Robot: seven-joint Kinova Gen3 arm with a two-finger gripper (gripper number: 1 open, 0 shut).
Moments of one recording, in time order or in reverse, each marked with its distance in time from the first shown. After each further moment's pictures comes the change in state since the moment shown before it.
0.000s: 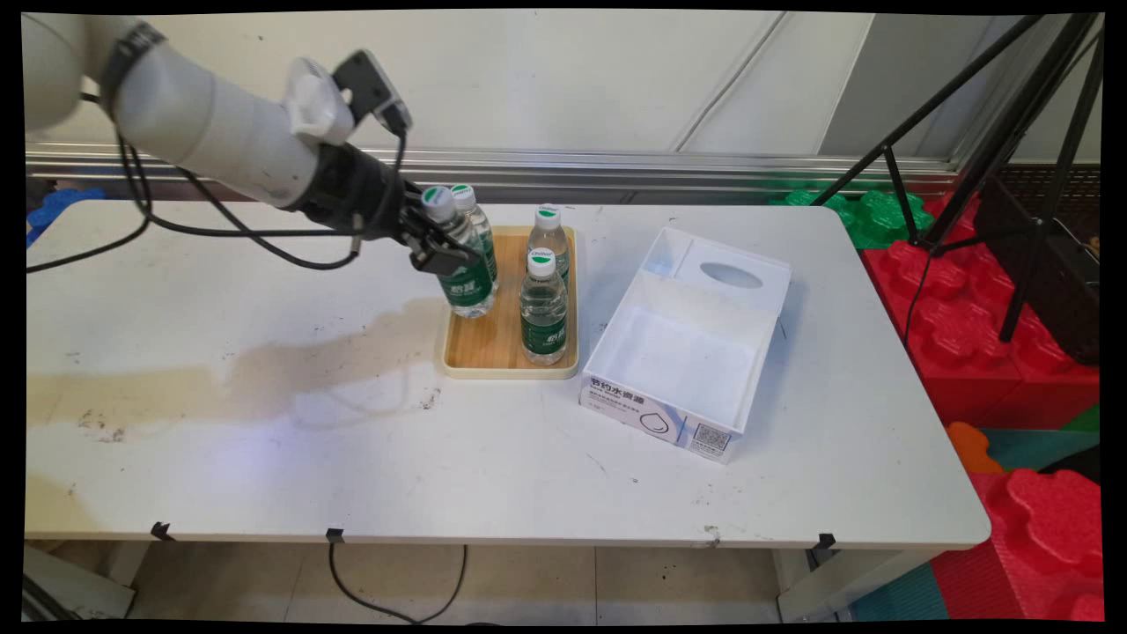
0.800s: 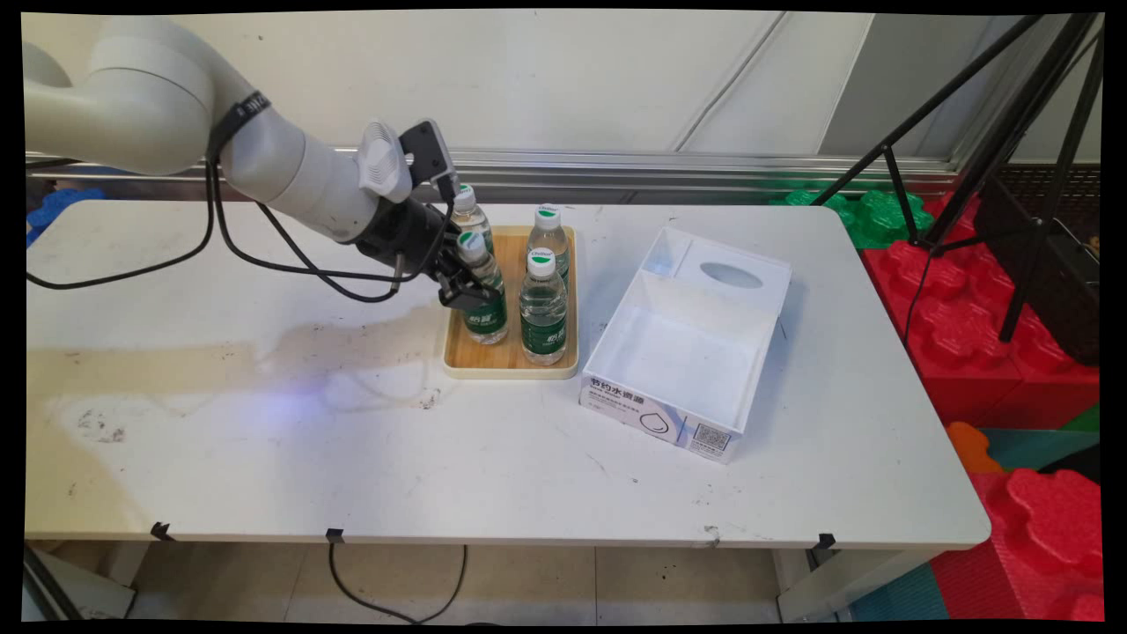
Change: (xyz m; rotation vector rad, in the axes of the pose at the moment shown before) arm -0.014 -0.013 0.075 -0.065 -0.059 0.135
